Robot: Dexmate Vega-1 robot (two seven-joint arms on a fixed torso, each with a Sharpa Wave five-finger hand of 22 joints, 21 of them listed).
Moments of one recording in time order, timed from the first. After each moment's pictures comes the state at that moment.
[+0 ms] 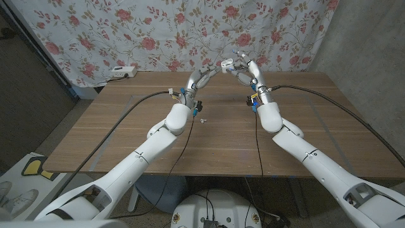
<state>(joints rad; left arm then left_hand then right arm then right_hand) 0.80 0.41 0.58 -1.64 -0.09 -0.13 0.35 0.69 0.08 0.28 -0.14 0.18 0.79 -0.19 0.26 0.18 0.24 -0.12 0.24 0.23 0.12 -0.09 0.20 0.19 0.08 0.13 0.23 0.20 -0.80 -0.48 -0.52 -1.56 -0.18 0.35 -0.47 1.34 0.13 0.17 -0.14 0.19 0.31 -0.13 0.20 0.19 0.85 -0.05 0.53 0.25 0.78 -0.09 0.43 0.76 0.50 -0.03 0.33 0.20</state>
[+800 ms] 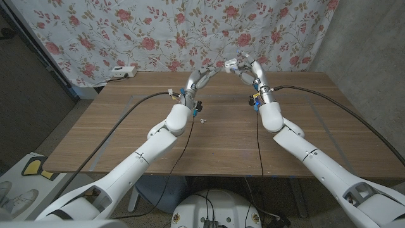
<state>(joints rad) 0.81 0.41 0.57 -1.64 -0.09 -0.14 0.37 0.70 0.08 0.29 -0.15 0.18 0.86 -0.17 0.26 0.18 0.26 -0.13 0.24 0.22 0.12 -0.09 0.20 0.19 0.08 0.13 0.23 0.20 -0.80 -0.47 -0.51 -1.53 -0.16 0.33 -0.50 1.34 0.13 0.17 -0.14 0.19 0.31 -0.13 0.20 0.19 0.85 -0.05 0.53 0.25 0.78 -0.09 0.43 0.77 0.50 -0.03 0.33 0.20</state>
